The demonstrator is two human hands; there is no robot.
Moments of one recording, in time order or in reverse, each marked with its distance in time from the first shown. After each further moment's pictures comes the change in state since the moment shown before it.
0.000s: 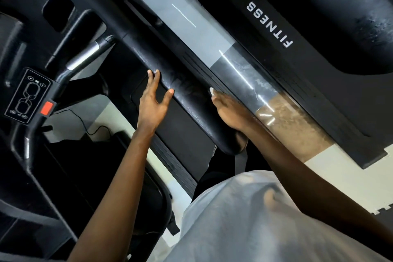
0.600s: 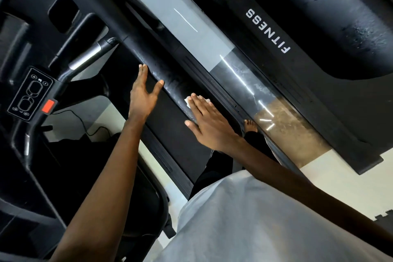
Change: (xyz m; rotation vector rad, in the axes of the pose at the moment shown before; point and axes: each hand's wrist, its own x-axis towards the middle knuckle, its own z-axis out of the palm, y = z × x) left_hand 0.026 -0.002 -0.015 0.079 0.073 -0.029; right_hand -0.031 -0.012 0.043 -0.556 0.177 -0.432
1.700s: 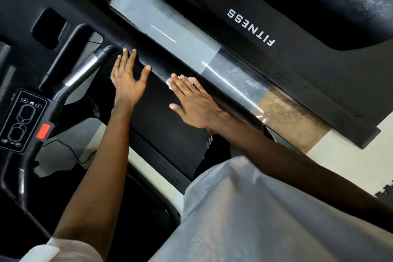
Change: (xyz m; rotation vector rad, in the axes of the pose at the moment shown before) left_hand 0.081 -0.052 -0.034 0.257 0.019 0.215; right_hand 0.088 -0.060 0.005 -0.133 0.036 0.087
